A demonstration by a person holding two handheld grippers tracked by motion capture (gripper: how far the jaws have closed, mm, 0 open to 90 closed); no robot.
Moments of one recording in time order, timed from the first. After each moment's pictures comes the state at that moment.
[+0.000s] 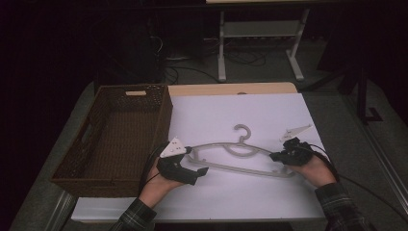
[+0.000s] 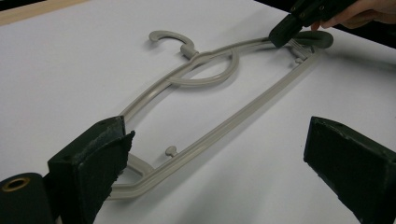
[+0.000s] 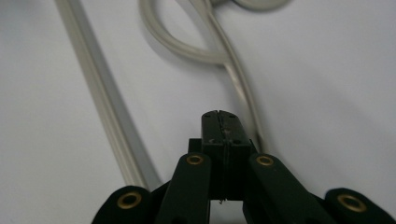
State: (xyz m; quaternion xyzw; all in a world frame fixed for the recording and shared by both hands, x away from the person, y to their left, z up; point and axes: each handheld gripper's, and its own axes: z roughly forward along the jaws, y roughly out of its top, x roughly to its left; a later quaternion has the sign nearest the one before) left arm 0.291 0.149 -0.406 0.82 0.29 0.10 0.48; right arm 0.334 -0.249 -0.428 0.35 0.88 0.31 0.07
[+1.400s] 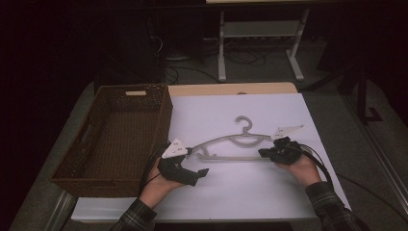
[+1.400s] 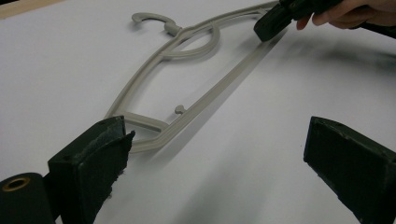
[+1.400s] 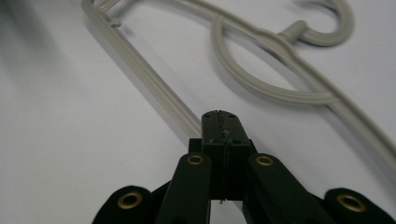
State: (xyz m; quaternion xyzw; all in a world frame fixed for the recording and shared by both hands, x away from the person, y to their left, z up) left arm 0.291 0.147 -0.409 0.83 0.28 0.10 0.47; right arm 0.337 -0.213 -0.428 0.34 0.86 0.36 0.09
